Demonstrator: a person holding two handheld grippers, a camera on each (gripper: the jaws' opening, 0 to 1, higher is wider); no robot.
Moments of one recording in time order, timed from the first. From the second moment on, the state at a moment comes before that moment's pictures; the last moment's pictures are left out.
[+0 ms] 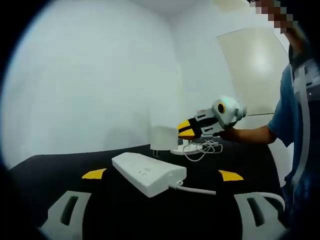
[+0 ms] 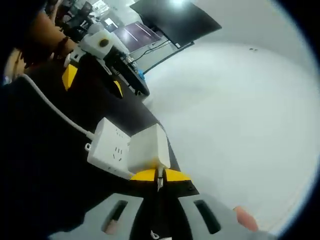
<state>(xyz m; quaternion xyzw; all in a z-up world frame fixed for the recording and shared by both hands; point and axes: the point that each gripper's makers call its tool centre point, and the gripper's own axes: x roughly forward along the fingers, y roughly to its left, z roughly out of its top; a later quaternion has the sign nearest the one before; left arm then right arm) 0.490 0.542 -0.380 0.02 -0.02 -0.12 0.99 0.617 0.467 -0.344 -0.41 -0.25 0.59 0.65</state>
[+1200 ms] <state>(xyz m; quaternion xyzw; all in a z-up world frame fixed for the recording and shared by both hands) 0.492 0.543 -0.385 0.02 0.00 -0.12 0.99 0.616 0.455 -0.368 -0.45 -0.26 0.59 0.62</state>
